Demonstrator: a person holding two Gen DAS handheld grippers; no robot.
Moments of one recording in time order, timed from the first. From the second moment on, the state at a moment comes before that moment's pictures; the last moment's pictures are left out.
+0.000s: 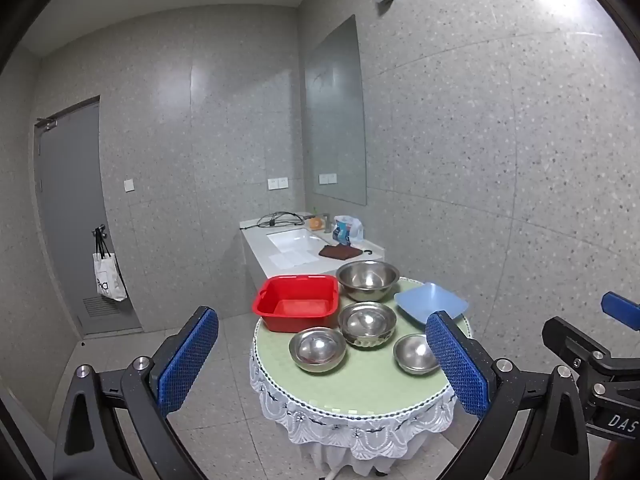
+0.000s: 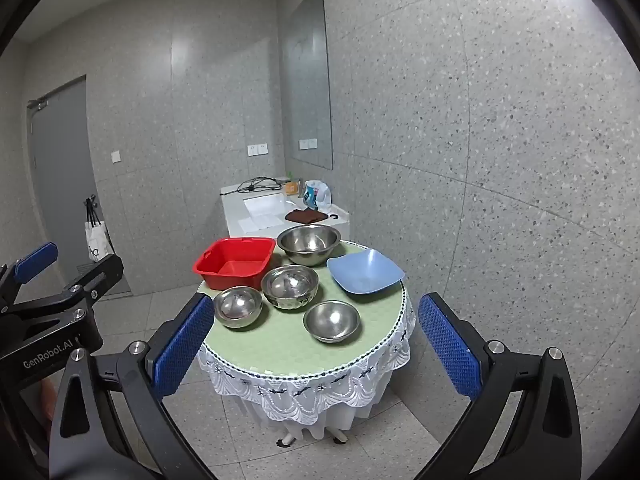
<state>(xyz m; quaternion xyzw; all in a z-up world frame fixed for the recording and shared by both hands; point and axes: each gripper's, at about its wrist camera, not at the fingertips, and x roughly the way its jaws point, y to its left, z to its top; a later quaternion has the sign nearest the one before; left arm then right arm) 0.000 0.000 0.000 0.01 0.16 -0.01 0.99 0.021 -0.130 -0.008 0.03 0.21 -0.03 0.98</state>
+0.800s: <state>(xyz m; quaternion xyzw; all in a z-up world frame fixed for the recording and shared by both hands) 0.009 0.005 -0.003 0.02 0.17 -0.01 0.99 0.025 -0.135 -0.008 0.03 0.21 -0.02 0.98</state>
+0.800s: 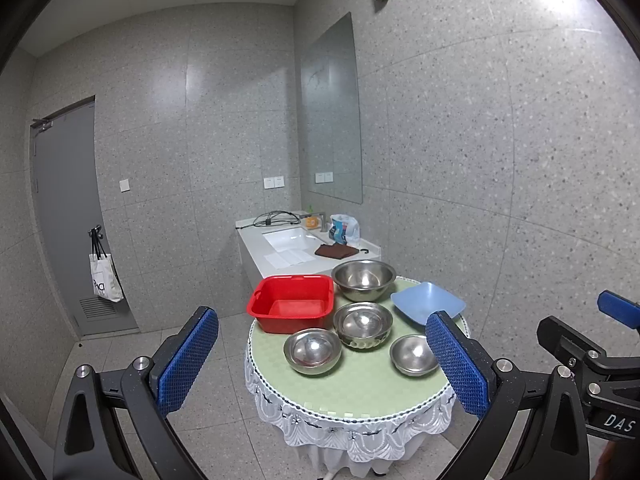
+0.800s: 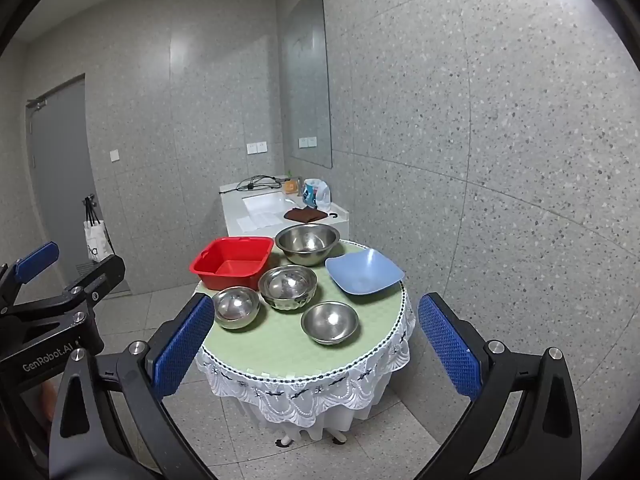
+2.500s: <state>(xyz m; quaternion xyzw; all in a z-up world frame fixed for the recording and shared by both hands) 0.089 0.039 -0.027 0.03 0.19 -0.03 0.98 0.084 -0.123 -0.027 0.05 0.23 -0.05 0.97</state>
